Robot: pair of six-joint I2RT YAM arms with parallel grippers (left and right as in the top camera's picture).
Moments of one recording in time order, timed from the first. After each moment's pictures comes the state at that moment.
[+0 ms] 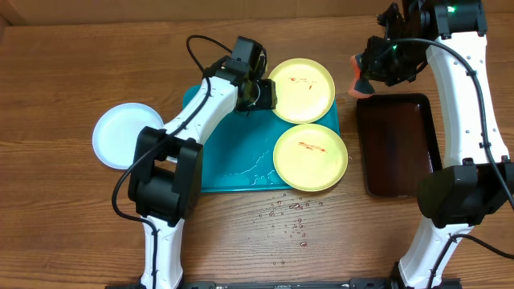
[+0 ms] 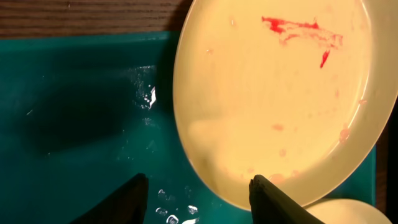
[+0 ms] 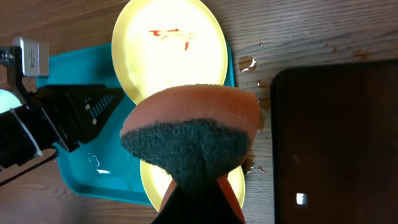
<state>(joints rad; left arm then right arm) -0.37 2.19 1.71 -0.64 0.22 -0.40 0.05 2.05 2.23 -1.49 -0.30 0.20</state>
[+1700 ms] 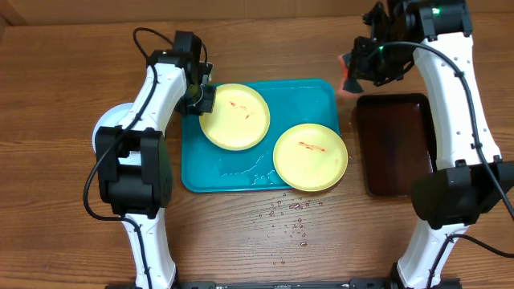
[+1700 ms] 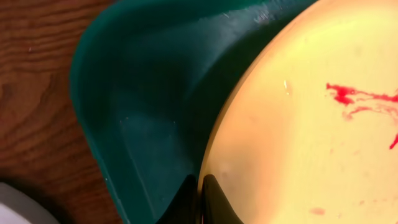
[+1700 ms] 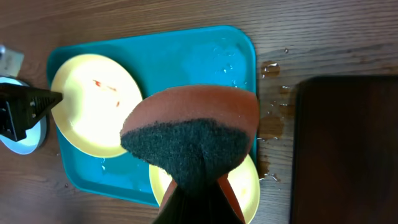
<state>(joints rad) -0.12 2.18 1.76 -1.00 0.03 0.11 0.11 2.05 2.23 -1.46 -0.30 0.20</state>
